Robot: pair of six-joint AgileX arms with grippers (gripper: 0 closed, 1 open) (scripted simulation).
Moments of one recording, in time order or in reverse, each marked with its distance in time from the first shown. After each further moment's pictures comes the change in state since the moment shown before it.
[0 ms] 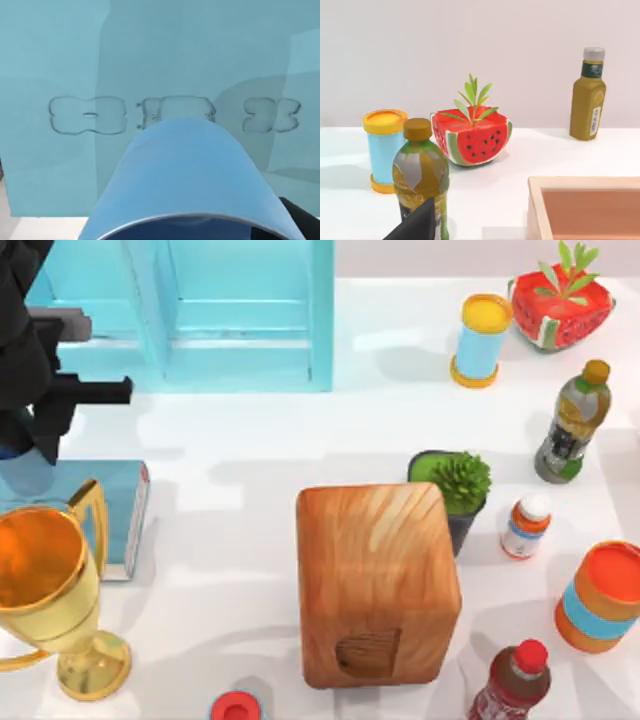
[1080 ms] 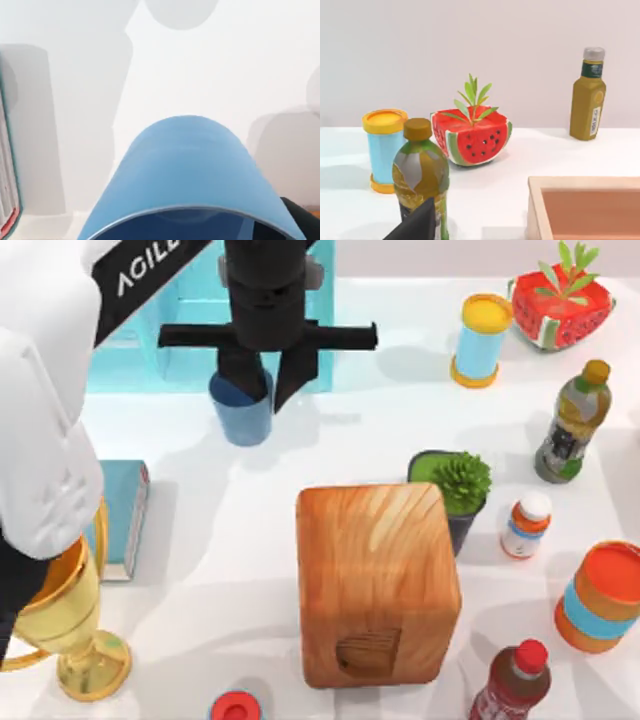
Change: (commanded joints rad) left arm -0.443 0.470 0.814 -0.349 -0.026 -0.442; right arm 0.000 0.000 0.000 0.000 0.000 0.000
